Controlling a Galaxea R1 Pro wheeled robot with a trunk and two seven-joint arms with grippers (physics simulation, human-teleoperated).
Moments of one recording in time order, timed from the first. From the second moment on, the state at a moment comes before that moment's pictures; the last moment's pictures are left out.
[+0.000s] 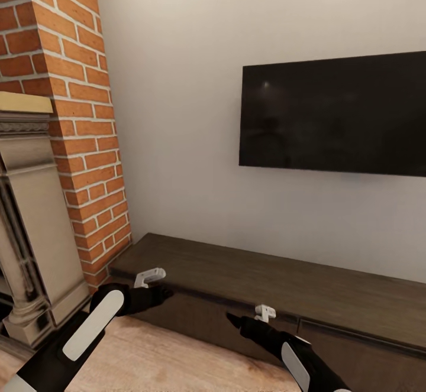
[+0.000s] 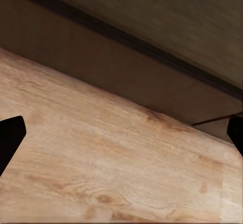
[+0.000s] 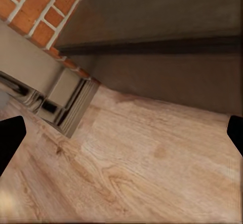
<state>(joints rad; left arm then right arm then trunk) -0.45 0.27 -0.45 -1.35 1.17 0.78 0.56 -0.46 0.03 0.11 -0.53 -0.47 0.19 0.52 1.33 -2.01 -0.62</state>
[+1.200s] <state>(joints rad) -0.45 0.27 -0.44 -1.35 1.17 0.83 0.56 -0.46 0.03 0.11 -0.52 -0.48 0.19 0.52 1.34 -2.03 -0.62</state>
